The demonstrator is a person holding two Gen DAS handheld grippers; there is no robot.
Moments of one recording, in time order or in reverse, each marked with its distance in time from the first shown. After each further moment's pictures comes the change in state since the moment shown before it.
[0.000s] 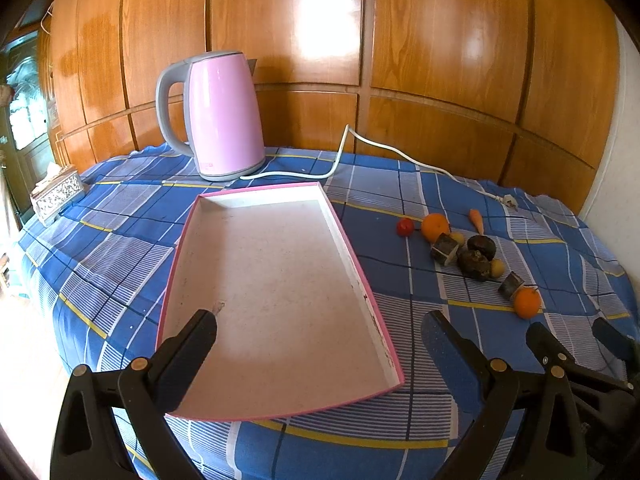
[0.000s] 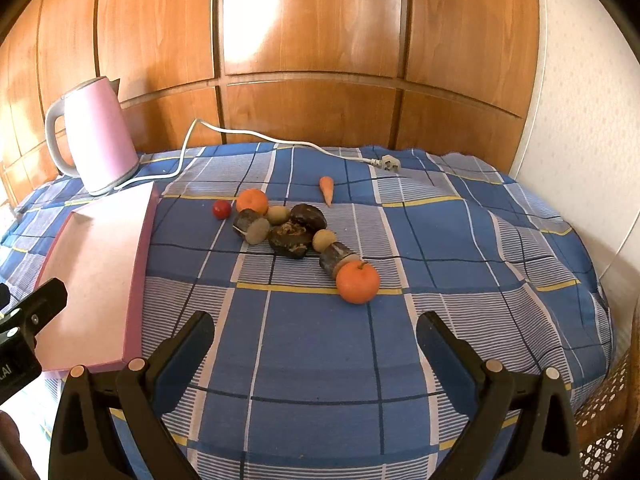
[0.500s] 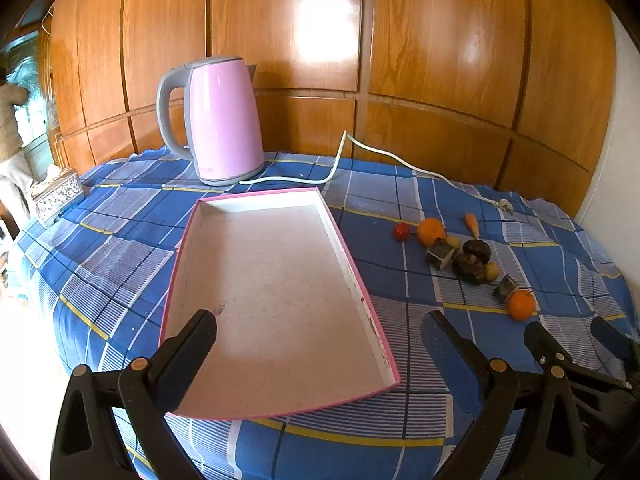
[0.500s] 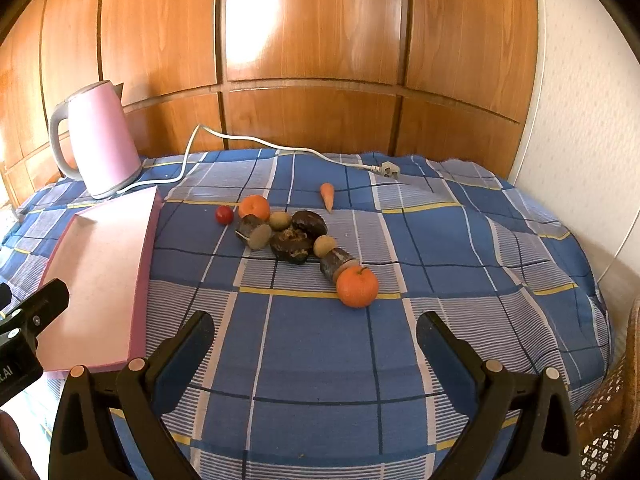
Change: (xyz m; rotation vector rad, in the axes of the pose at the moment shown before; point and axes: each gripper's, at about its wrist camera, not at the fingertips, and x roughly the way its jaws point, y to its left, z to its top) left arm -0.008 -0.003 0.001 -0.004 -0.016 -0.006; right arm -0.007 0.001 0.001 -0.004 -0.021 0.000
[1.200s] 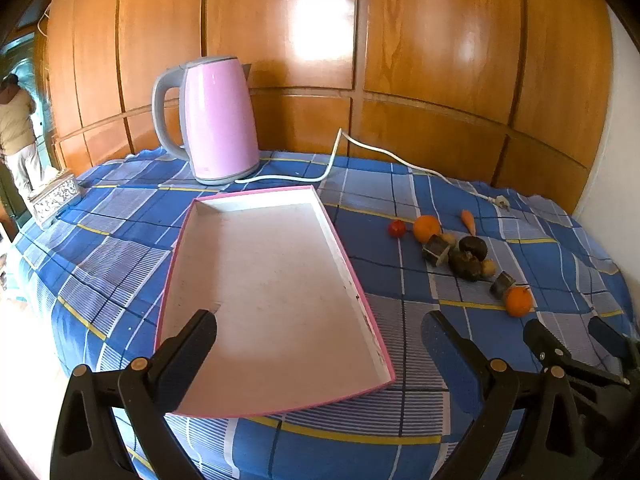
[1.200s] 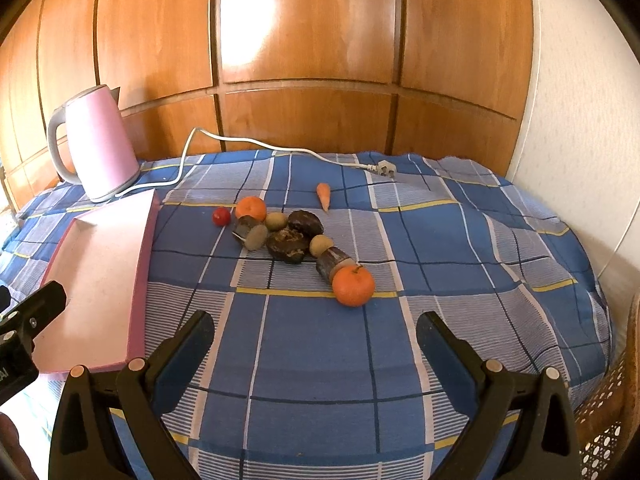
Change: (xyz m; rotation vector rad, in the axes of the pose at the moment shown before) left arm 0.000 -0.005 -0.002 0.008 0.011 -0.010; right arm 0.000 -0.006 -0.002 0.018 0.001 0.002
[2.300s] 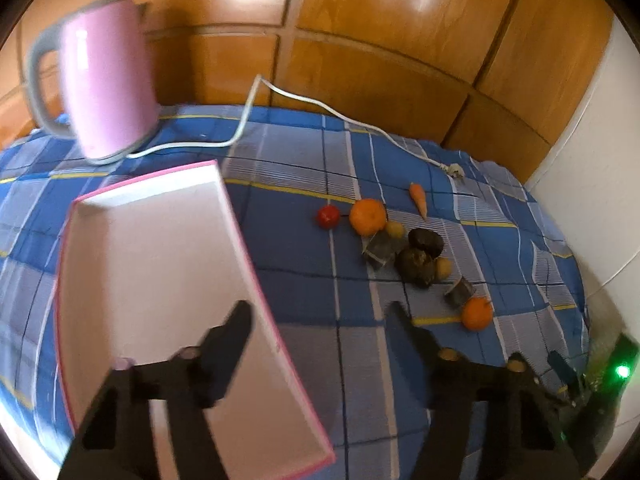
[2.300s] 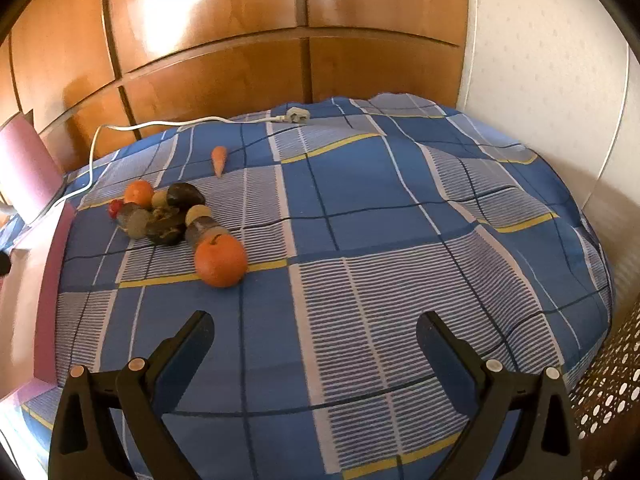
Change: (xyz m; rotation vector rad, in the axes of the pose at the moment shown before) left arm 0.100 -0.031 0.071 0.058 0.288 -0.283; right arm 0.051 -0.092 -0.016 0.185 0.131 -0.102
